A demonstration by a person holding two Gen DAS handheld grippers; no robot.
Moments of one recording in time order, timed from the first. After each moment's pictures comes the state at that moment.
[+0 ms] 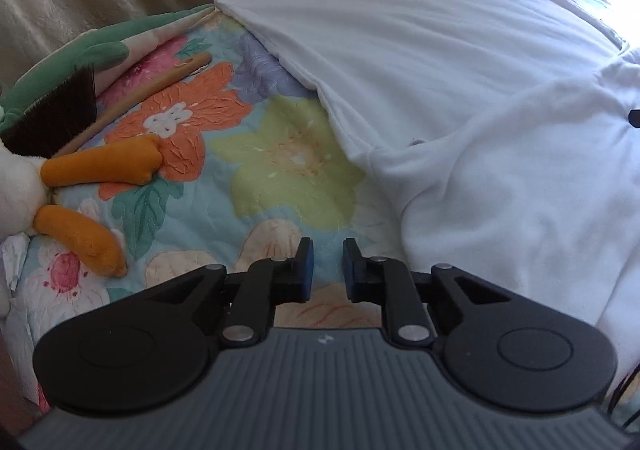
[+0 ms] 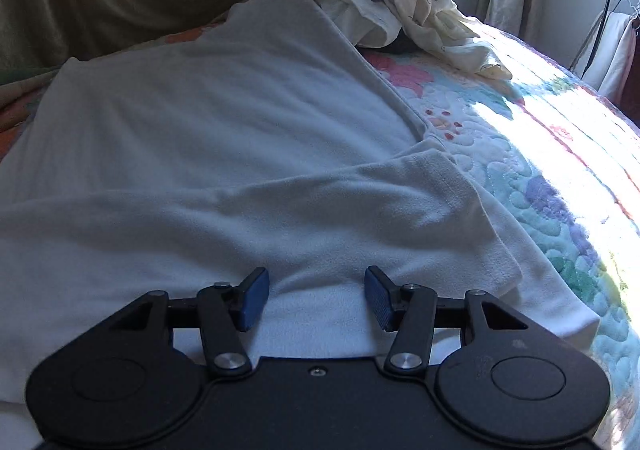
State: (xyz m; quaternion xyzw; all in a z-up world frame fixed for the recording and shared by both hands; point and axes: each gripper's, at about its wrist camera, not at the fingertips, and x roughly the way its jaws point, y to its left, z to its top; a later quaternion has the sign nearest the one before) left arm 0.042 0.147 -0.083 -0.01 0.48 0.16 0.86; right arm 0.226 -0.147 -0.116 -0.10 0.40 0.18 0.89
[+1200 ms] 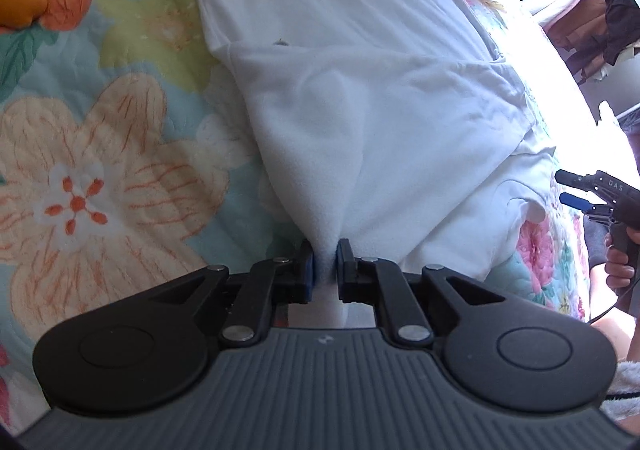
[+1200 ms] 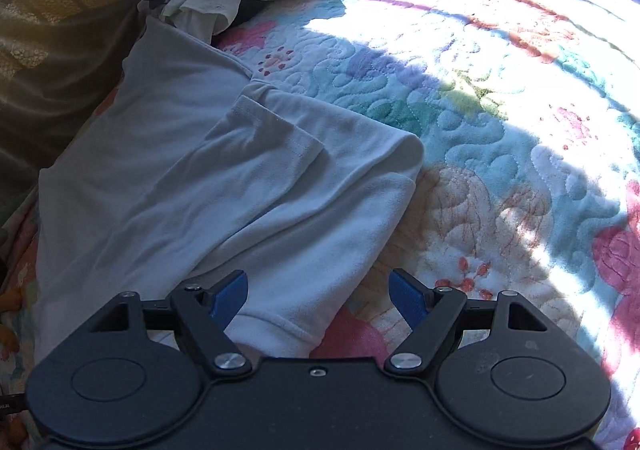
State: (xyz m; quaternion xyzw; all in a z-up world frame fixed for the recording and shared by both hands) left arm 0.019 0.141 -0.080 -0.25 0.52 -0.02 0.82; right arm 0.185 -0.299 -0.084 0.13 0.50 0.11 0.85
